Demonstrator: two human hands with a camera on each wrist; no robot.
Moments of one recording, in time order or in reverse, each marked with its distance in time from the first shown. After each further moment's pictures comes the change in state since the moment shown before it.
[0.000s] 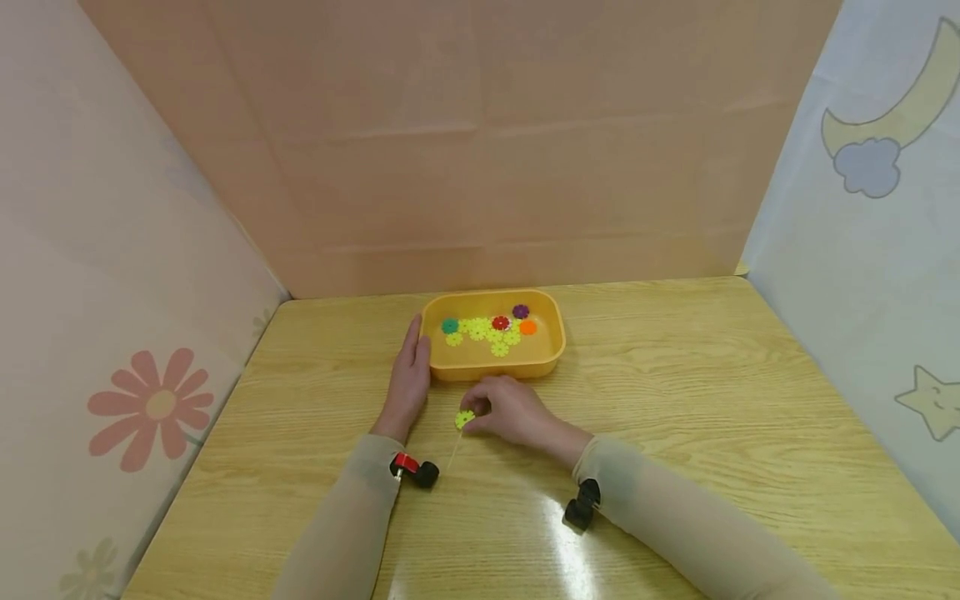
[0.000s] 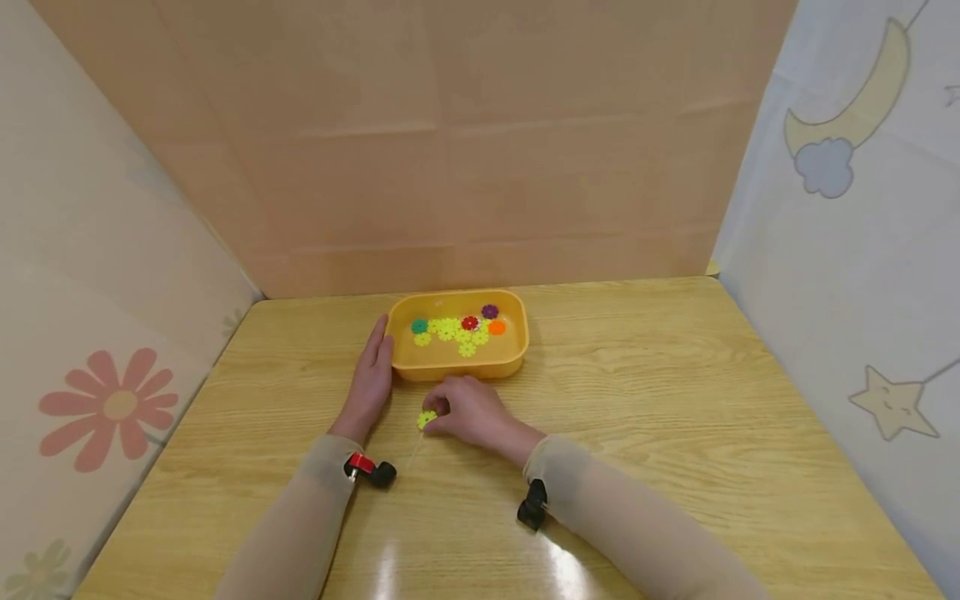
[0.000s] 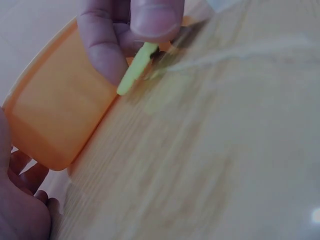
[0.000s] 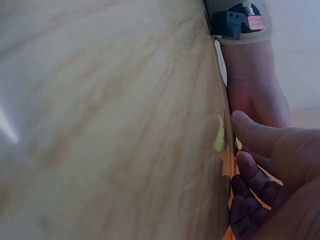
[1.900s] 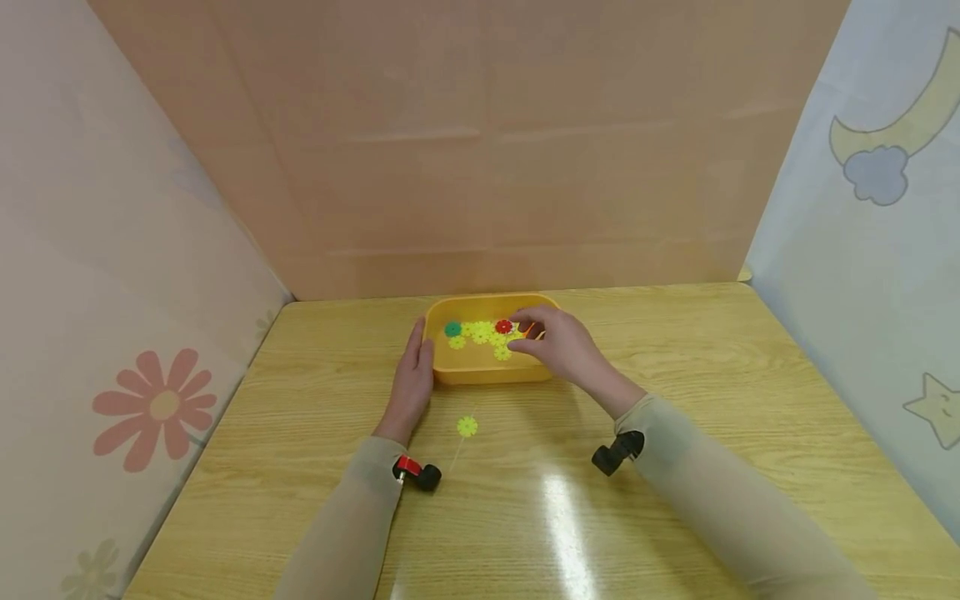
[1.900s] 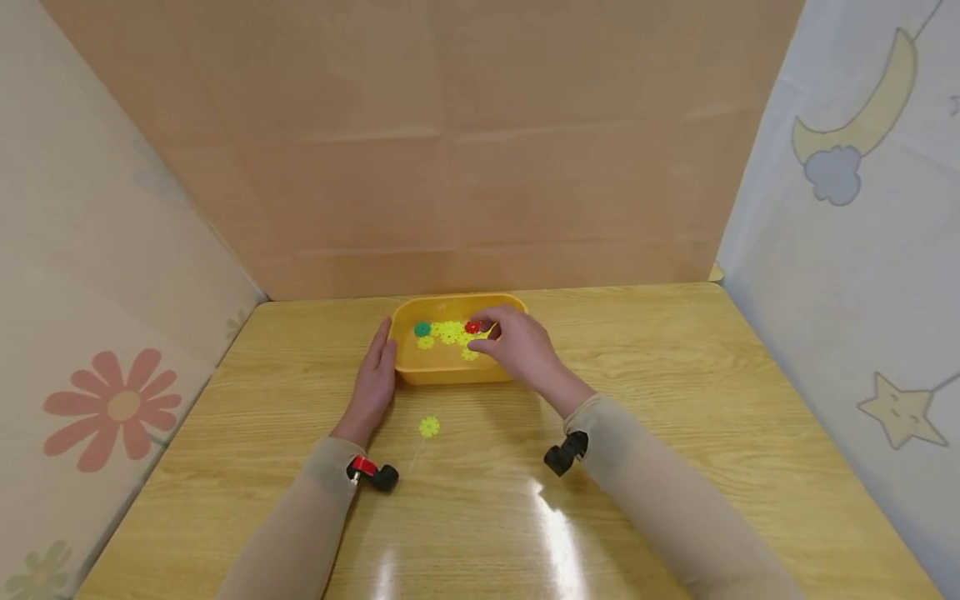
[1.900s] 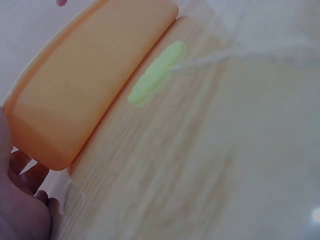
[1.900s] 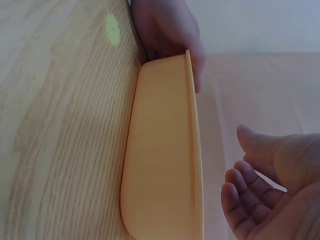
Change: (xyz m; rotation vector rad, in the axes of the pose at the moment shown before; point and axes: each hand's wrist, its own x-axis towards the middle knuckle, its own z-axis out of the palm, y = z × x) left_hand 0.001 -0.003 -0.001 -0.010 -0.007 0.006; right_hand 0.009 -0.037 -0.128 0.056 0.168 0.260
